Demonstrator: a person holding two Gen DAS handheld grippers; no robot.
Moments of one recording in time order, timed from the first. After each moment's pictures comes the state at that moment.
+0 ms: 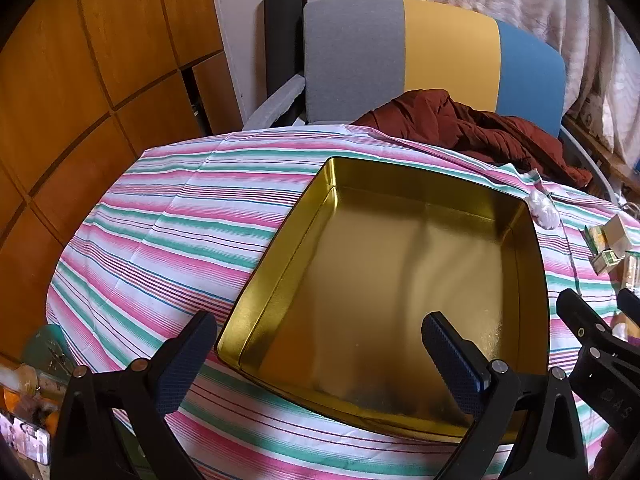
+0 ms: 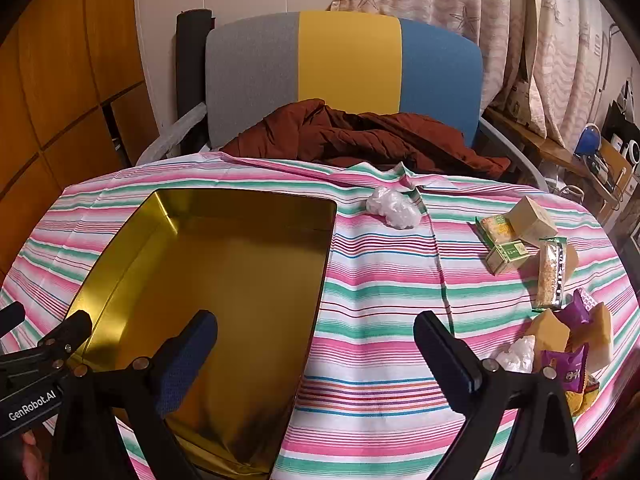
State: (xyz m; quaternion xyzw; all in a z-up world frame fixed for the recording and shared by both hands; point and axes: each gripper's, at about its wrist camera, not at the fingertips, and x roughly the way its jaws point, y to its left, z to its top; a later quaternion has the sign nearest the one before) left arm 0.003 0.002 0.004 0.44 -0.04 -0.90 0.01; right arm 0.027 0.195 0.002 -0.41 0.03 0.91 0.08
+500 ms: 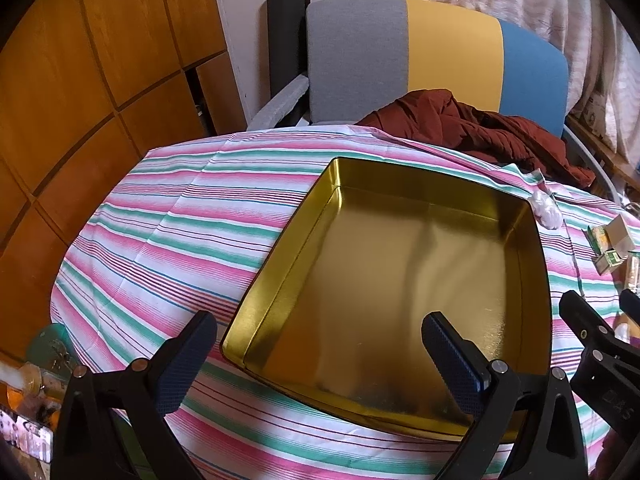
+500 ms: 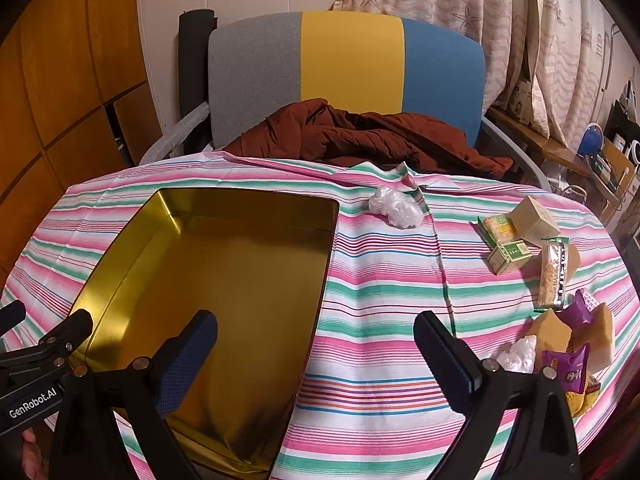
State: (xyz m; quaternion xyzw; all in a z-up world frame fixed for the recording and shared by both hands) left arm 0.005 0.000 0.004 0.43 -0.04 -0.90 0.02; right arm 0.028 0.195 0.002 -0.41 0.03 0.91 0.07
